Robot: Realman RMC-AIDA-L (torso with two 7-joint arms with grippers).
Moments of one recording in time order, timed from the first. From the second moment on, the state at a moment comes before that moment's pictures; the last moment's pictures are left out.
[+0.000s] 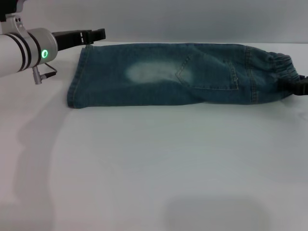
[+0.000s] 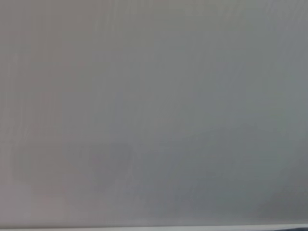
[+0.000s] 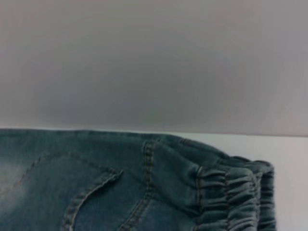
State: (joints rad) left arm -0.72 -2.07 1.14 0.66 1.96 0.51 -2.21; right arm 0.59 2.00 -0.69 -0.52 -2.04 -0.77 1.69
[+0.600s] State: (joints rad) left arm -0.72 -2.07 1.15 0.67 1.95 0.51 -2.21; right arm 0.59 2.00 -0.75 -0.50 -2.04 -0.76 1.69
